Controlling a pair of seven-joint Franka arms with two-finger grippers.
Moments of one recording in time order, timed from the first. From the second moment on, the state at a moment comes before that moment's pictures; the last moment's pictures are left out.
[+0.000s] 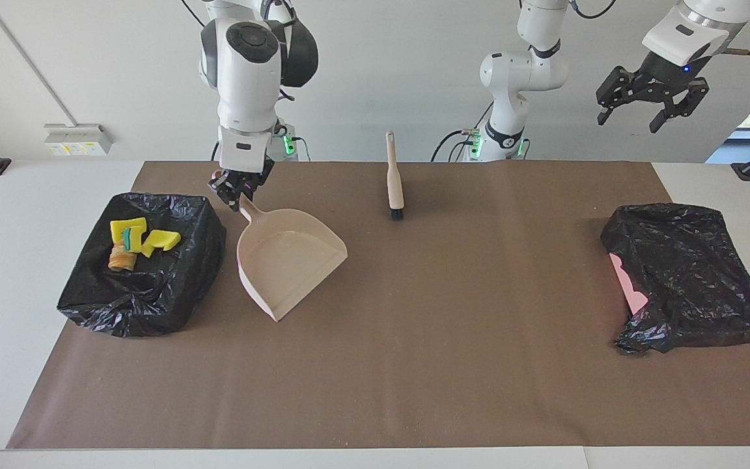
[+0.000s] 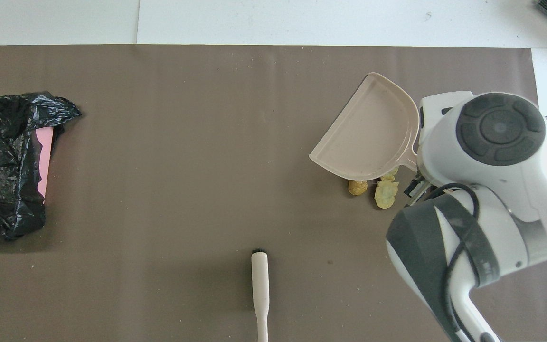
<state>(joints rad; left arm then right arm) -0.07 -0.07 0.02 -1.42 -0.02 1.29 0.18 0.26 0.04 0.07 -1.77 -0.28 1.75 -0.39</state>
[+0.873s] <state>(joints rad) -0.07 -0.08 0.02 -1.43 -0.02 1.29 0.16 0.48 0.46 0.08 -1.53 -0.06 2.00 0.51</state>
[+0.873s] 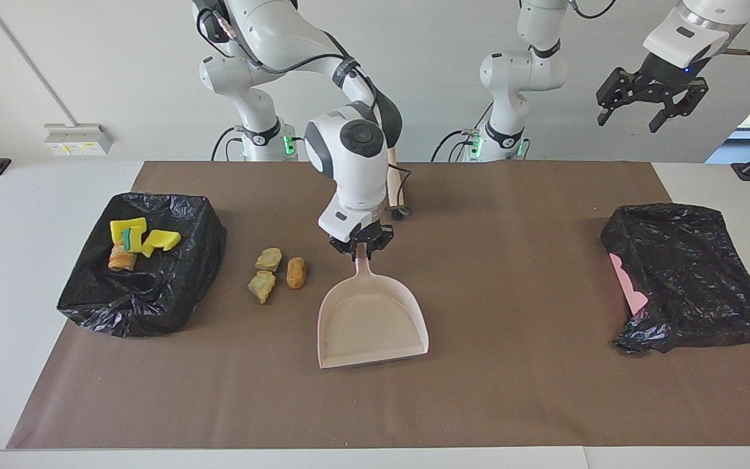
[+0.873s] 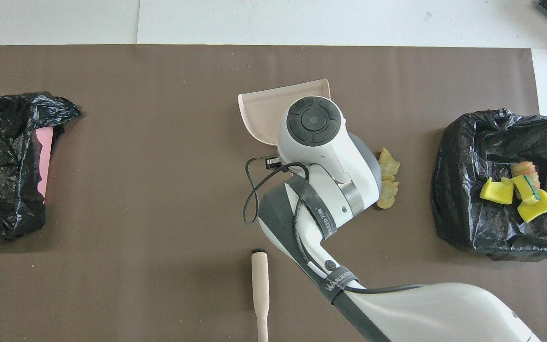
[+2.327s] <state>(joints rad) -0.07 -0.08 0.01 -1.43 0.01 1.30 0.16 0.50 0.49 0.07 -1.44 0.02 1.97 0.63</state>
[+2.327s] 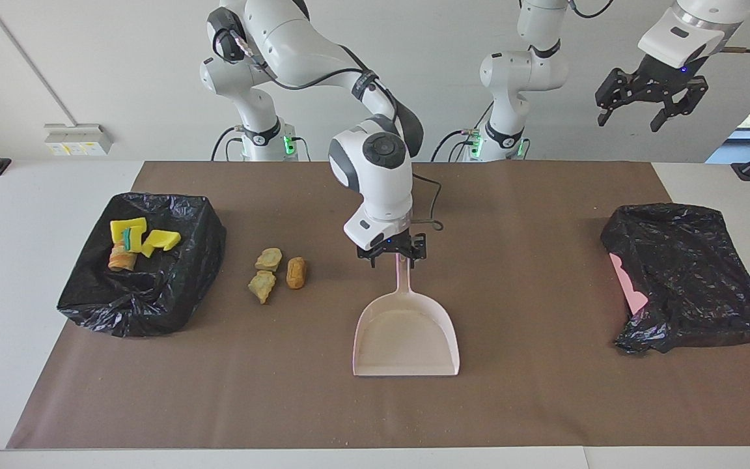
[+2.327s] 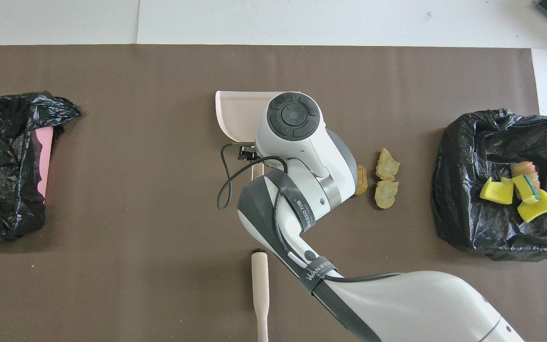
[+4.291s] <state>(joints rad) -0.13 0.37 -0.53 -1.71 0.24 2.15 -0.58 0.94 -0.05 0.08 -2.40 0.29 2.24 0.87</state>
